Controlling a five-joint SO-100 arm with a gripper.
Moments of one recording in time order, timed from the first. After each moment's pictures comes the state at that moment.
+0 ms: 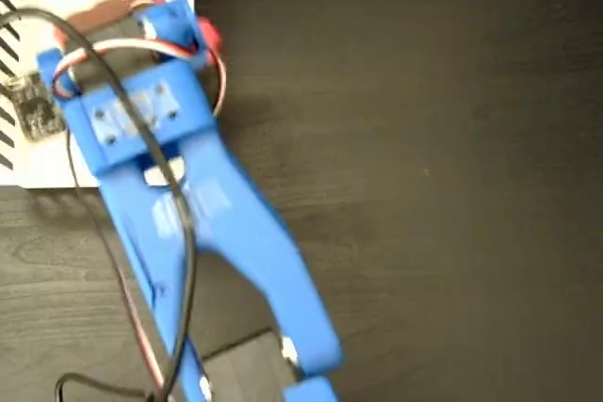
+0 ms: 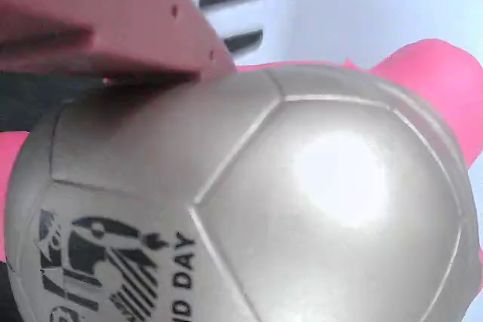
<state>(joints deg) -14.4 79.2 77.9 75.1 1.7</state>
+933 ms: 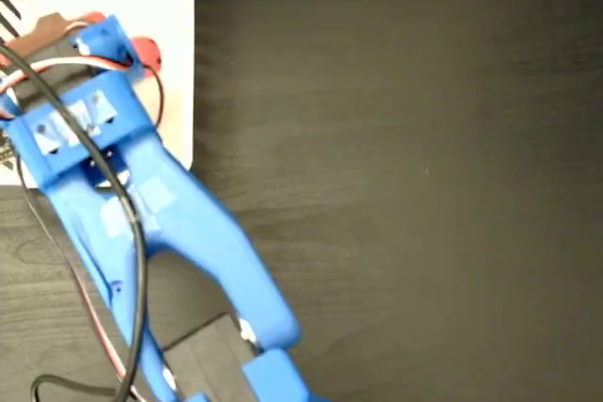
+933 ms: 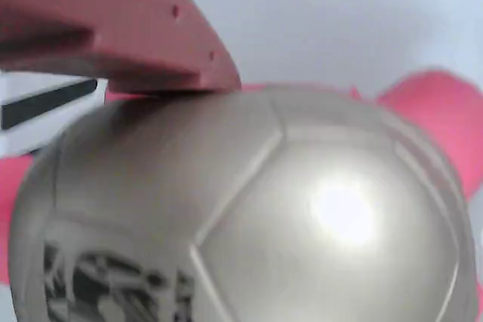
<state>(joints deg) -21.7 74.0 79.9 69.3 7.9</state>
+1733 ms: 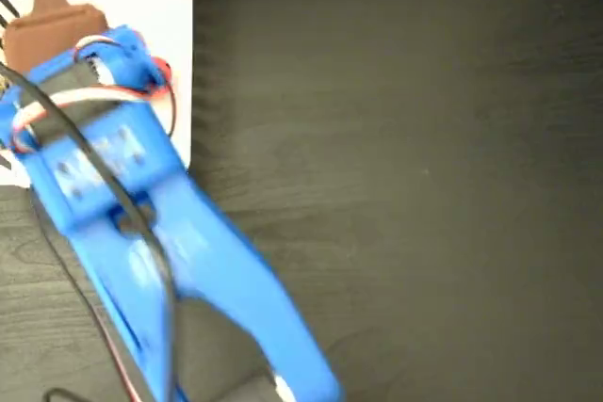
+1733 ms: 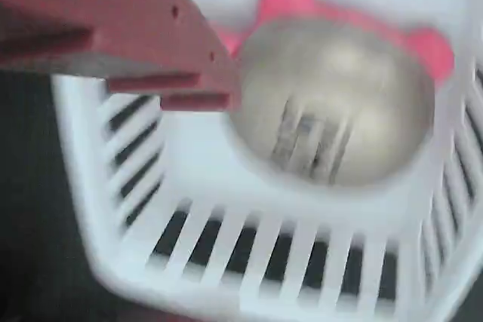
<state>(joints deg) -20.1 91.1 85.2 68.5 10.3</state>
